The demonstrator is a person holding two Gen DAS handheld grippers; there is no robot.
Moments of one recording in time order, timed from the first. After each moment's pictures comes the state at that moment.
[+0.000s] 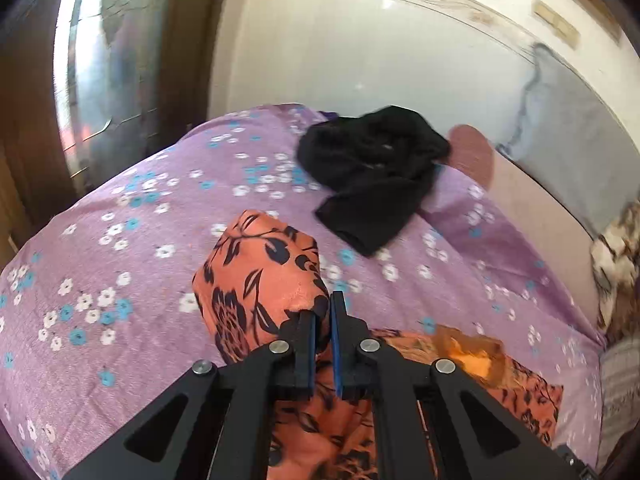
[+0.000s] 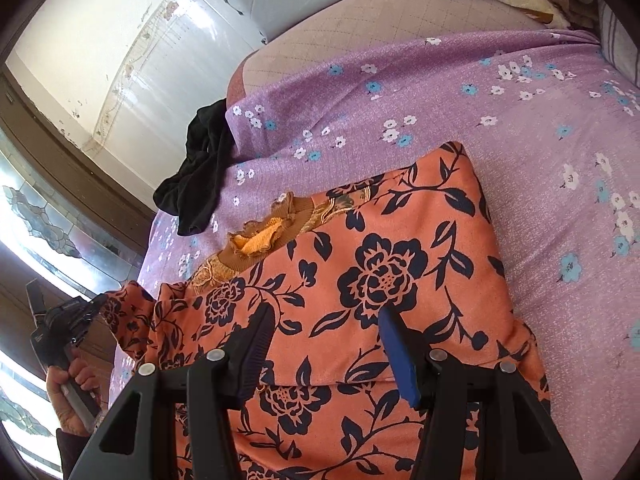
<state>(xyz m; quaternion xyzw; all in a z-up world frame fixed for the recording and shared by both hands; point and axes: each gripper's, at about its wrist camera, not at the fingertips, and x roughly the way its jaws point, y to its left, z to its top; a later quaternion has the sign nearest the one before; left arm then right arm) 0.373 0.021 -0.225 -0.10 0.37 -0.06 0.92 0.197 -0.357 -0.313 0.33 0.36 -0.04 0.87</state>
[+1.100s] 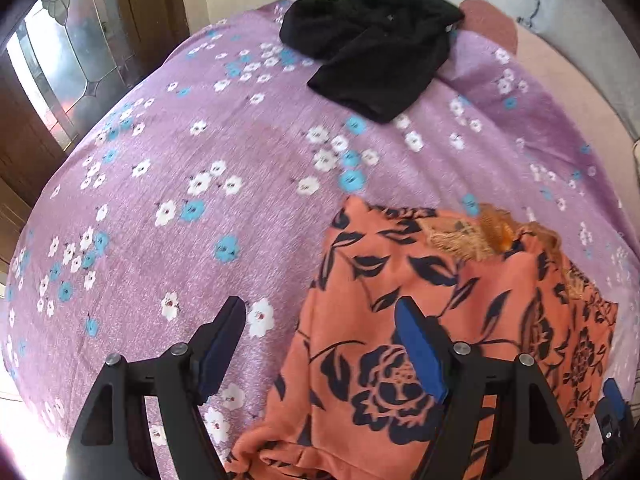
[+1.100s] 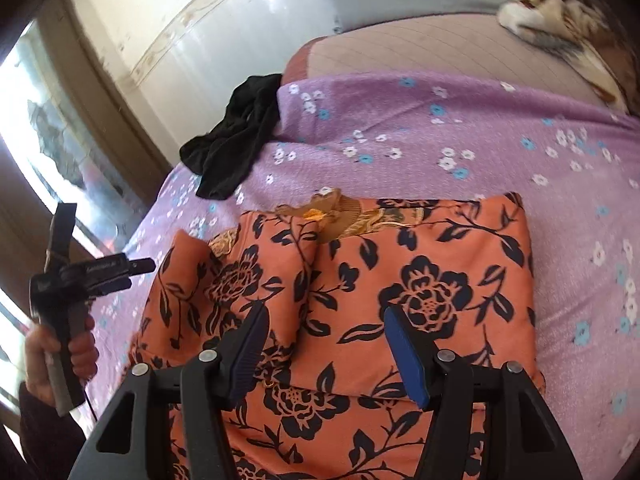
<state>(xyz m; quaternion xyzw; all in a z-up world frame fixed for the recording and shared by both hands) 0.403 -0.007 -0.307 0.00 0.54 -0.01 0.84 0.229 -0.284 -0.299 0.15 0.39 0.01 0.91</state>
